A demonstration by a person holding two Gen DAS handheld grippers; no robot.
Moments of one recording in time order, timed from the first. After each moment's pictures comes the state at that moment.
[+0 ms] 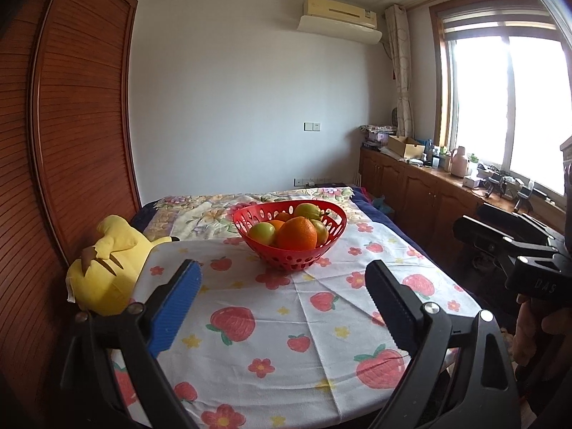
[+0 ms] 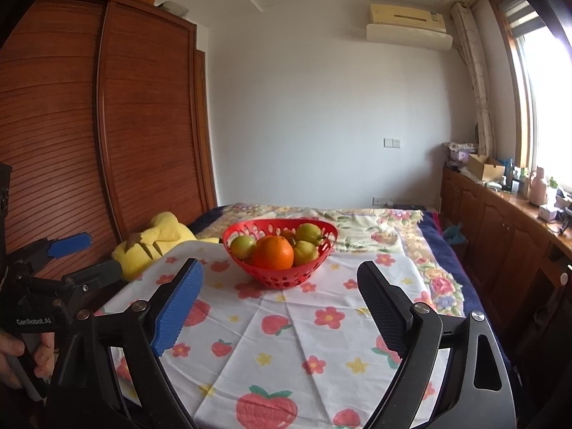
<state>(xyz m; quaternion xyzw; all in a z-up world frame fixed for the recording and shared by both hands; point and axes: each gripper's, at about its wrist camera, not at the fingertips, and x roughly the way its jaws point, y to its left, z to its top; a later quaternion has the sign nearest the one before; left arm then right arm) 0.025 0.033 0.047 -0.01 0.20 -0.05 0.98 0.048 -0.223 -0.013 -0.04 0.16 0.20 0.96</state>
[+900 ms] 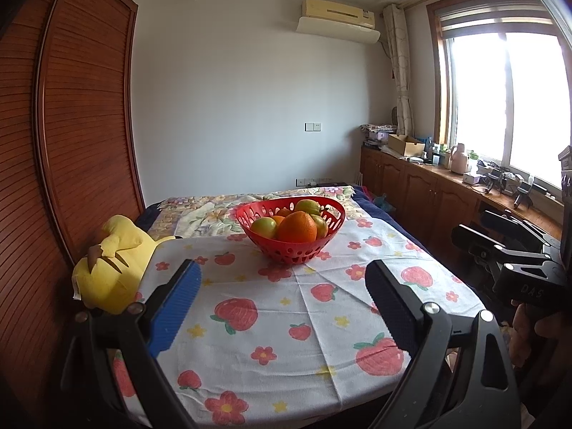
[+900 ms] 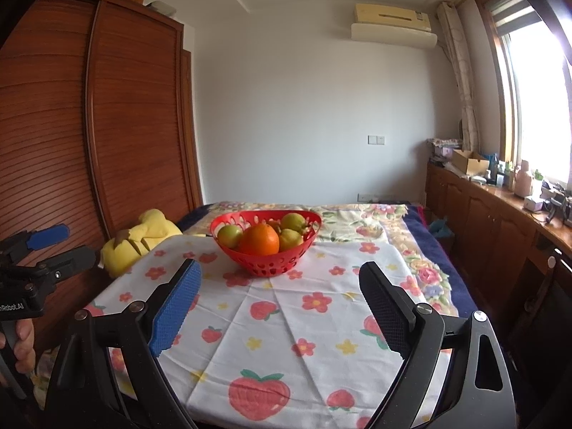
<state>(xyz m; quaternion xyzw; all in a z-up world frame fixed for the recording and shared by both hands) 0.004 0.028 0.043 0.00 0.20 -0.04 0.98 0.030 -0.233 -0.026 -0.04 0.16 0.17 0.97</state>
